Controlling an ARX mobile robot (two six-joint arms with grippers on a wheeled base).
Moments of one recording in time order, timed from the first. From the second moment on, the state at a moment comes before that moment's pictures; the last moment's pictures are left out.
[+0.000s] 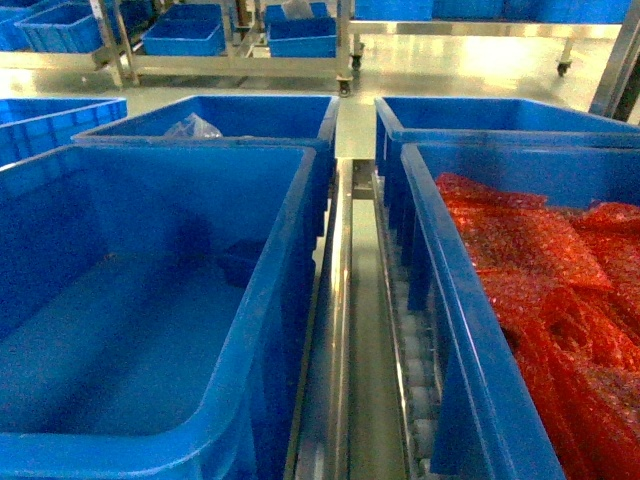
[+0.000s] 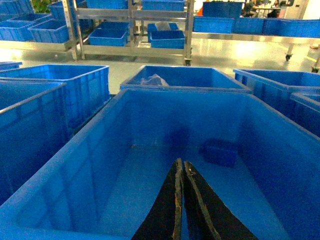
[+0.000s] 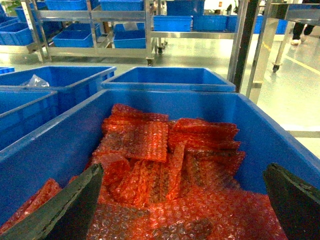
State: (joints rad) left arm 0.00 0.01 0.01 0.00 0.00 -0.01; right arm 0.00 0.01 0.01 -0.01 0.00 0.00
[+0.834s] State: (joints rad) left arm 0.00 0.01 0.01 0.00 0.00 -0.01; right arm 0.00 0.01 0.01 -0.01 0.00 0.00
